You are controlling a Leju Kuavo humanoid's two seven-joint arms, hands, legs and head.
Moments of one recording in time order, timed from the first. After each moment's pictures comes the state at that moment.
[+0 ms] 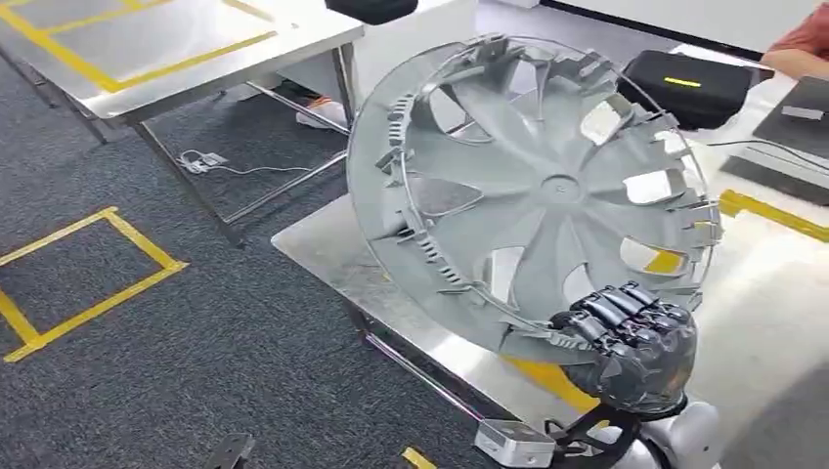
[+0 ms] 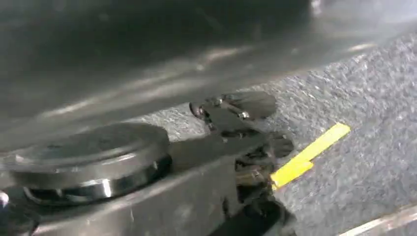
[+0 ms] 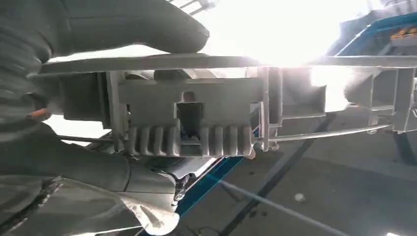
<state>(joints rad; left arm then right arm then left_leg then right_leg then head) -0.11 -0.18 0.55 -0.25 -0.46 0.03 -0.21 0.15 0.05 0.29 -2.00 1.13 -0.69 -0.57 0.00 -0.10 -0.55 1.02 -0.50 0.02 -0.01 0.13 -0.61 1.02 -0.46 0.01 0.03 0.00</state>
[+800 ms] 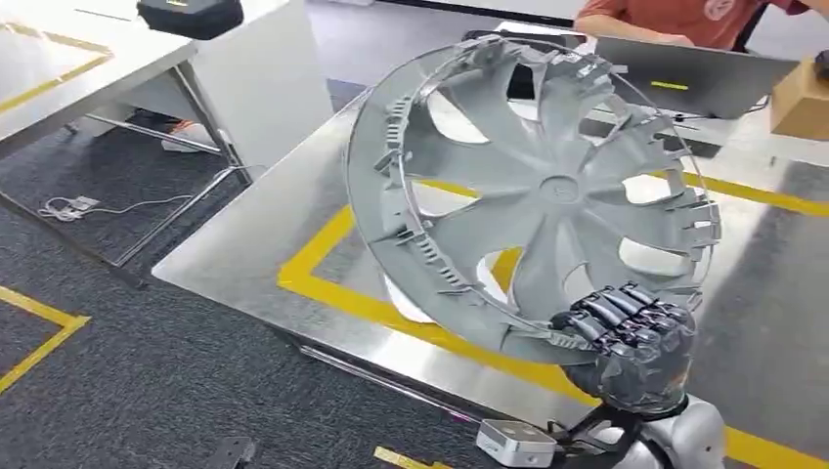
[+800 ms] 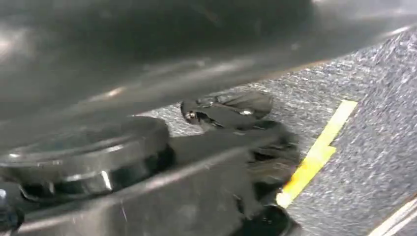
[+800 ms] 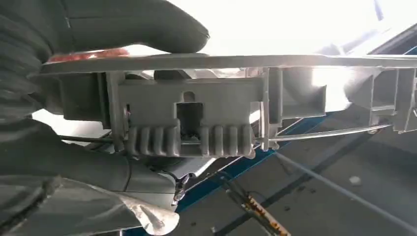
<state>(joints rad) -0.11 -0.18 0.55 -0.25 -0.45 0.02 -0.21 0.14 0.03 0.30 -2.00 1.14 -0.69 -0.55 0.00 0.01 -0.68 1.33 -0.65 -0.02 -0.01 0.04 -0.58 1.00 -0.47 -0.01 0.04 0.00</state>
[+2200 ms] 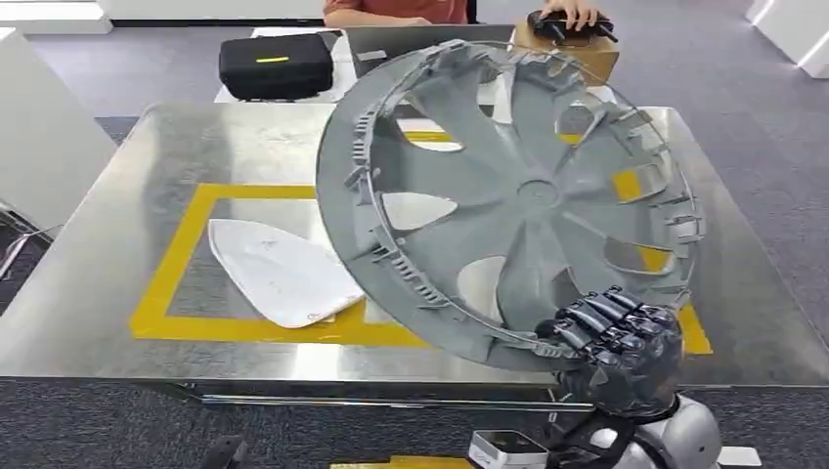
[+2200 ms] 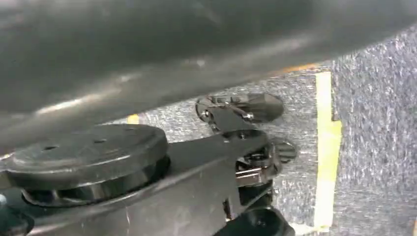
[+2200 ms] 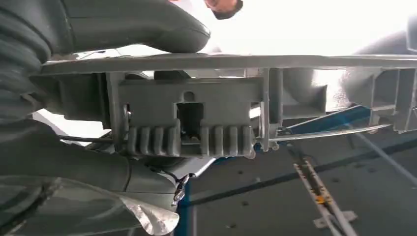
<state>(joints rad) -0.11 -0.18 0.56 -0.25 -0.44 0.02 -0.21 0.14 0.02 0.31 -2.00 1.14 -0.69 -0.57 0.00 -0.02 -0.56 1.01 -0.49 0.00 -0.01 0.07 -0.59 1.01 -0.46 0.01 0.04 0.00</state>
